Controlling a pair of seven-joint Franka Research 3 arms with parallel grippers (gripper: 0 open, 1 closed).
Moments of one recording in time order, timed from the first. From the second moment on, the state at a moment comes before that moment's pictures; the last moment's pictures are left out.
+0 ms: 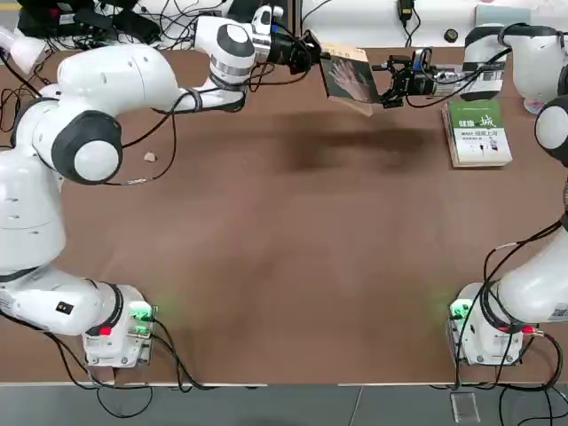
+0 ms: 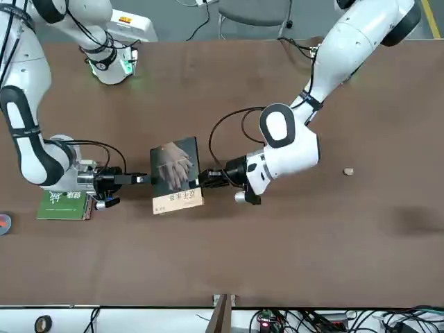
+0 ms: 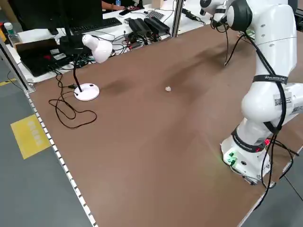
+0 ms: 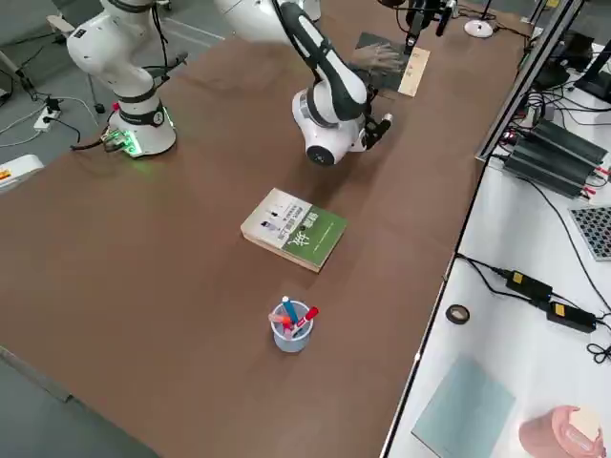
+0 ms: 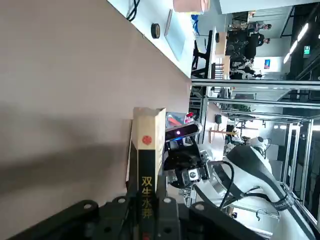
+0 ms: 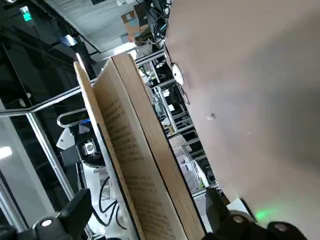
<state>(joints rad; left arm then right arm) -0.36 0.71 -0.40 -1.37 -1.27 2.59 0.20 0.08 0.56 -0.01 -1.87 1.61 1.64 -0.50</state>
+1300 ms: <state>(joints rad) -0.37 0.72 -0.40 -1.36 -1.27 2.59 0.20 0.15 0.56 0.00 -1.87 1.69 1.63 -0.44</state>
